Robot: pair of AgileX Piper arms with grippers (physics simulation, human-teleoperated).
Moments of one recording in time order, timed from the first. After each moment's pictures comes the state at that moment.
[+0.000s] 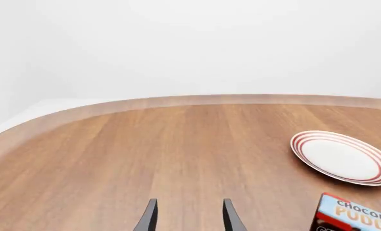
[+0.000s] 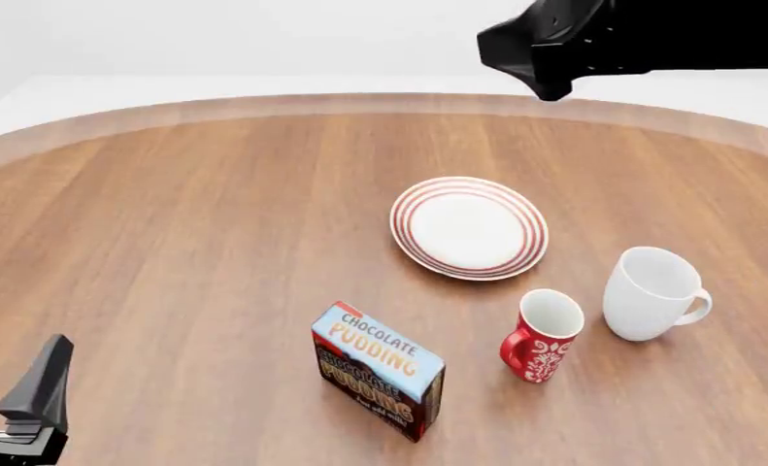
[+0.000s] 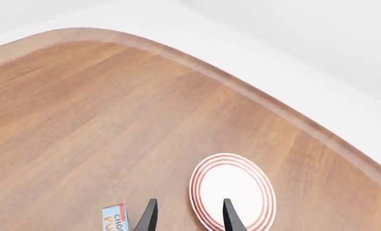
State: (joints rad) left arm 0.00 0.01 0.00 -0.01 0.00; right arm 0.58 1.18 -1.45 0.69 -0.16
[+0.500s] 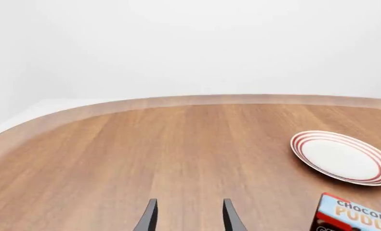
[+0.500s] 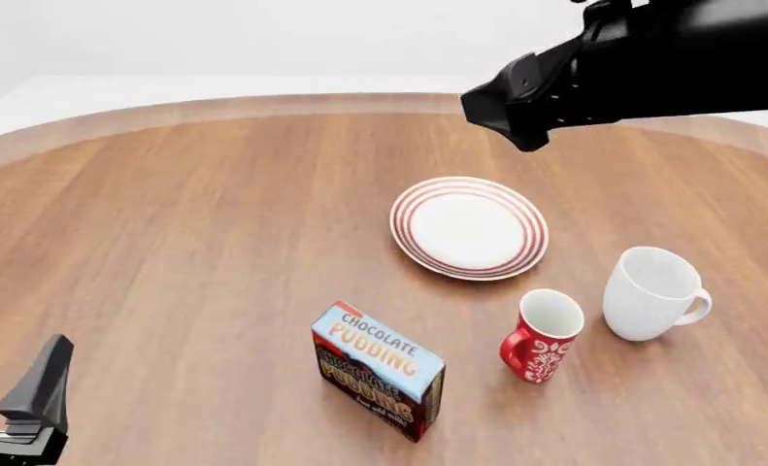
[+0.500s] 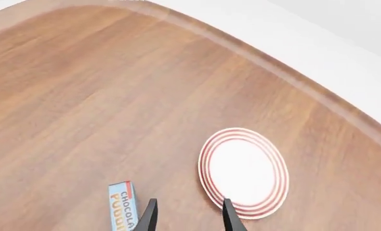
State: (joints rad) left arm 0.00 0.01 0.00 -0.01 0.00; right arm 0.59 1.21 -1.40 0.75 -0.14
